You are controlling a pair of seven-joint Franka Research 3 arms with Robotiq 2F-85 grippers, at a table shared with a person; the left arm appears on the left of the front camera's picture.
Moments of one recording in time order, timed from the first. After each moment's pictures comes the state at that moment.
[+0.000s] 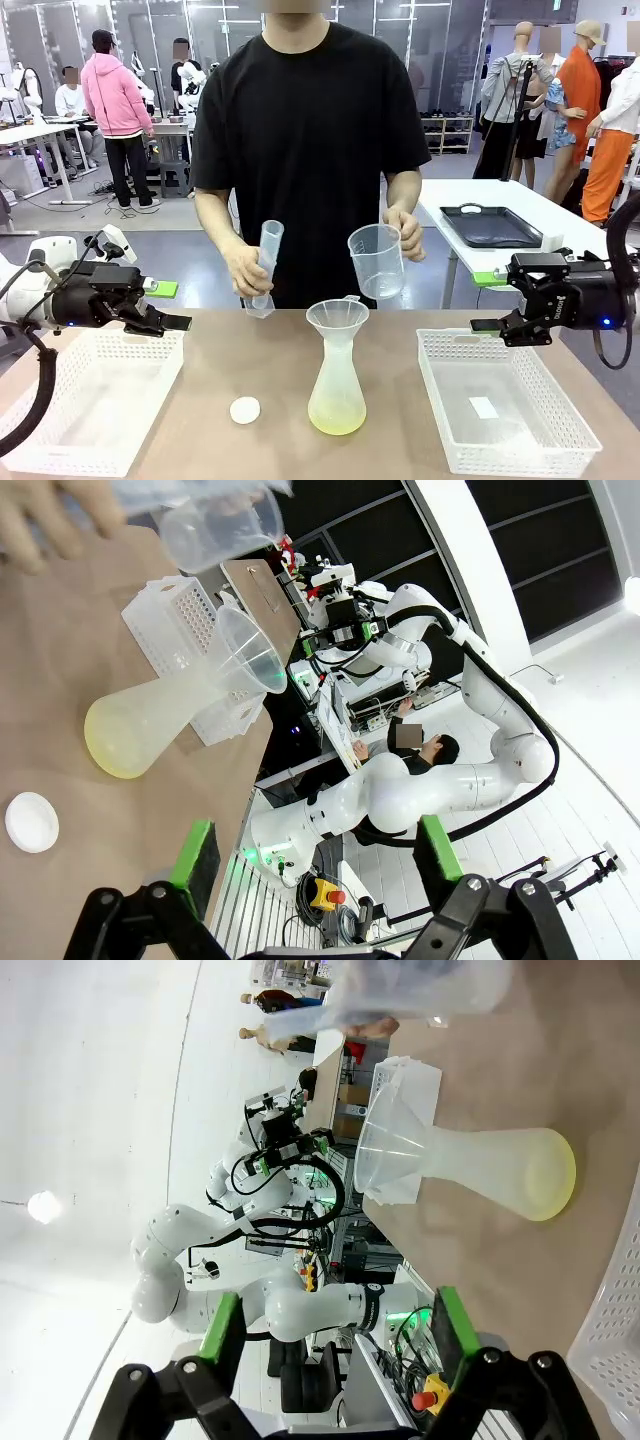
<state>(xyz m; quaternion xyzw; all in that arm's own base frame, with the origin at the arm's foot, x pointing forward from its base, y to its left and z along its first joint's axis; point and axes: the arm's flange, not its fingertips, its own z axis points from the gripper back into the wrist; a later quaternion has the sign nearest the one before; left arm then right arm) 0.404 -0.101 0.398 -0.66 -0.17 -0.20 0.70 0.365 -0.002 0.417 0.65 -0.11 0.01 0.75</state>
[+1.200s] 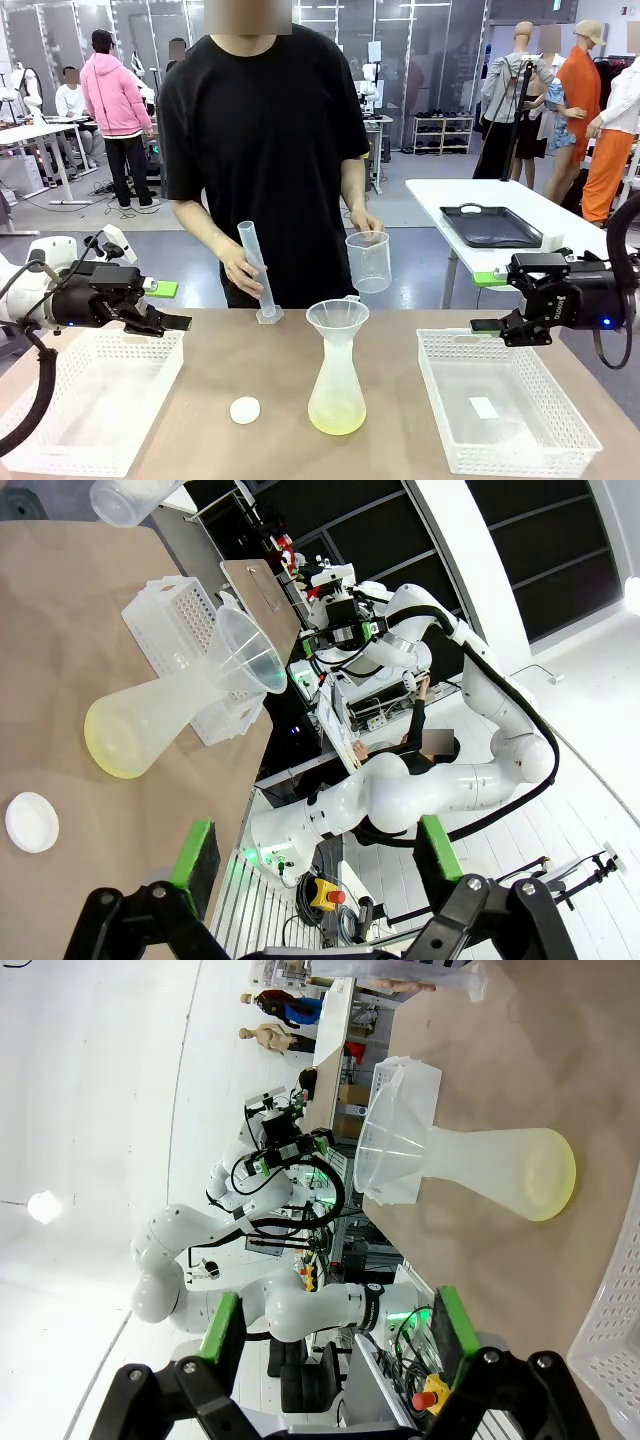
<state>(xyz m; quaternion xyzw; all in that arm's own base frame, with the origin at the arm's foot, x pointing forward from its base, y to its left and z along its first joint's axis) 0.404 -0.101 0.398 -0.66 -0.17 -0.20 0.70 0.365 -0.002 0.416 0.65 -0.11 0.01 0.75</state>
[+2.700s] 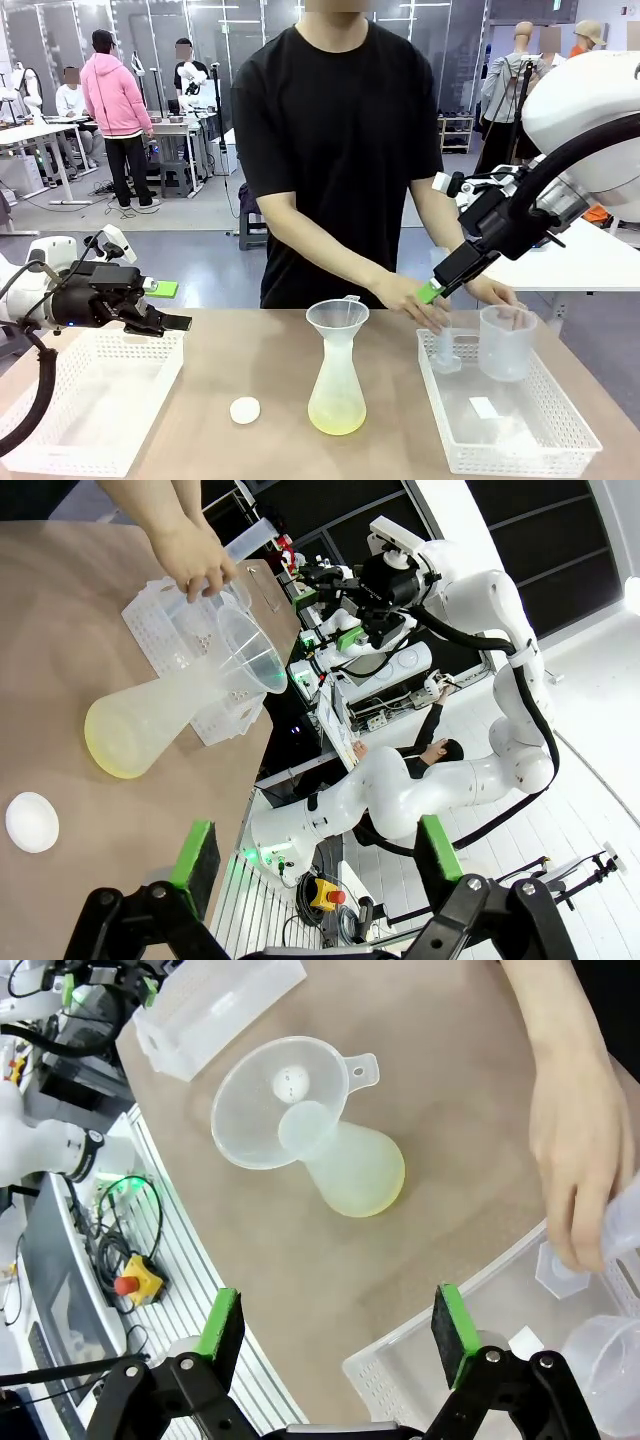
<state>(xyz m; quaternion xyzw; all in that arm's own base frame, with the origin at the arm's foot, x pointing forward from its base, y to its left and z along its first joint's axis) 0.405 -0.101 0.398 -0.66 -0.17 -0.20 0.70 0.415 0.099 0.510 0.29 -0.17 0.37 0.87</state>
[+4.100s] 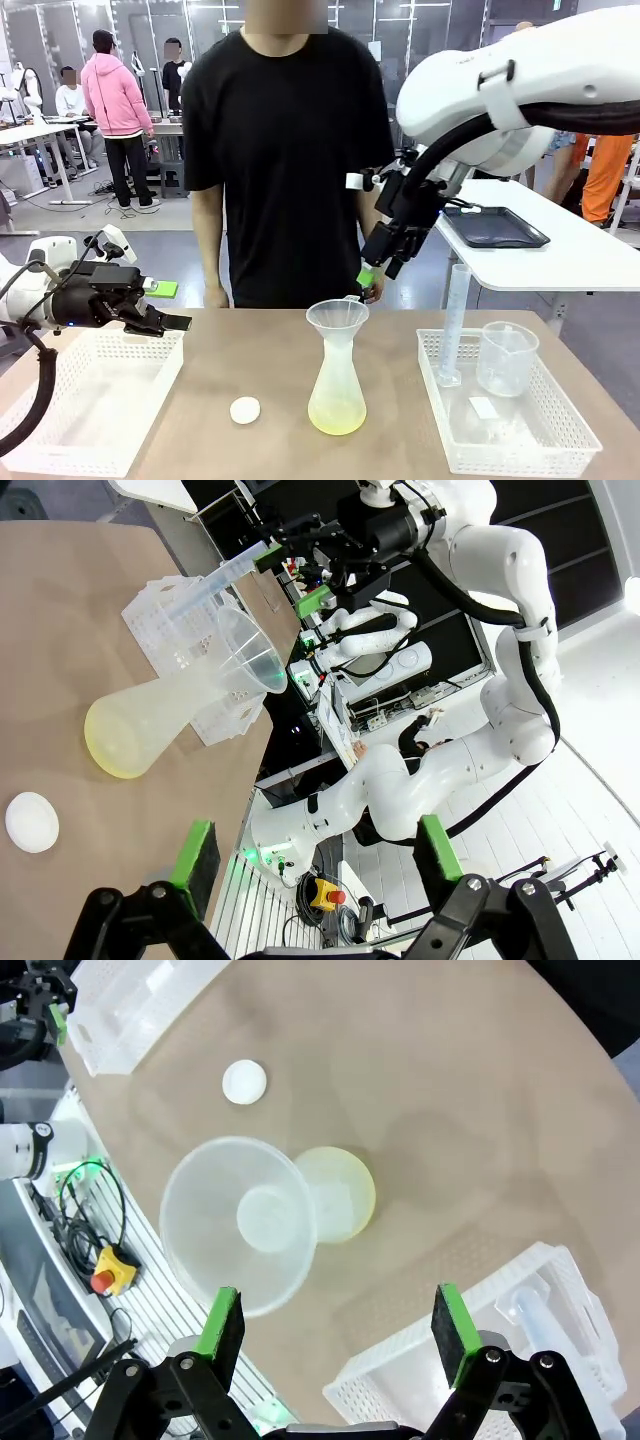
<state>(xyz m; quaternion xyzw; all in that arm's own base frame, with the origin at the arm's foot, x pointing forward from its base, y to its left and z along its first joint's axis) 0.405 -0.101 0.398 -0.66 -0.17 -0.20 0.70 0.500 0.216 0.522 0.19 -0.06 0.39 0.90</state>
